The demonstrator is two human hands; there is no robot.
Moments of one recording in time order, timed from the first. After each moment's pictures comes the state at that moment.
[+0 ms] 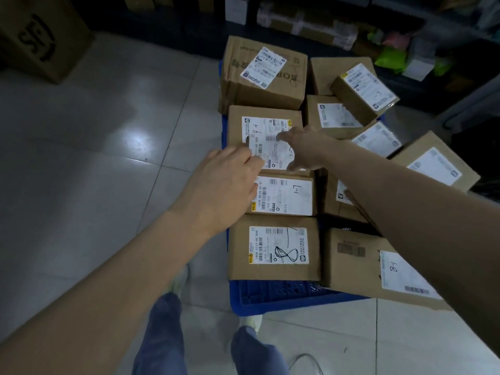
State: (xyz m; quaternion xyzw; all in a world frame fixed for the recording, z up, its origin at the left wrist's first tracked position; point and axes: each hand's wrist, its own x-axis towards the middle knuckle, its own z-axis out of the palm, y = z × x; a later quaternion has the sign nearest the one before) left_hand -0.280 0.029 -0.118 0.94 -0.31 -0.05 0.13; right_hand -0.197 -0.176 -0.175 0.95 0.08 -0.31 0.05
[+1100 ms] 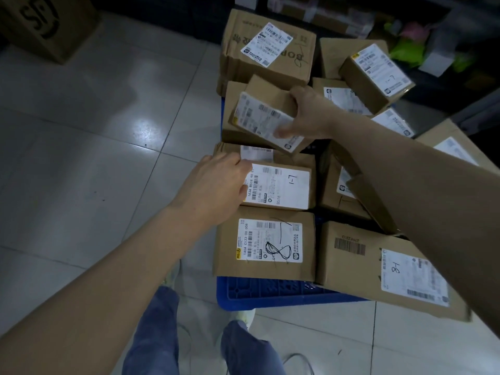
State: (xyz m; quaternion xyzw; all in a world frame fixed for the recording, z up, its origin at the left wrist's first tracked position) left_hand -0.294 0.014 -0.180 0.95 -0.26 -0.11 0.10; right_hand -0.183 -0.191 -0.181 0.96 0.03 -0.21 -0.17
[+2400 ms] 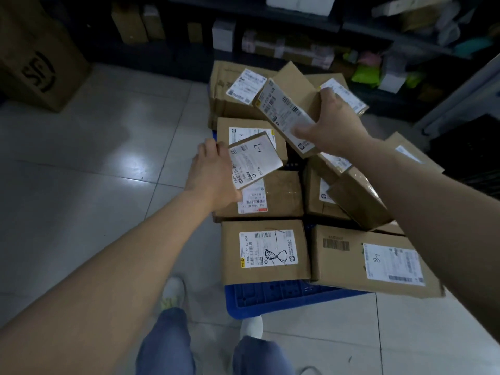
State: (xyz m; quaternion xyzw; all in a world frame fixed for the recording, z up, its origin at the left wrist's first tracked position) left_hand -0.259 0.014 -0.163 0.97 -0.18 -0.10 0.10; right_hand -0.246 -0.200 -0.092 0.97 -0.13 -0.03 -0.20
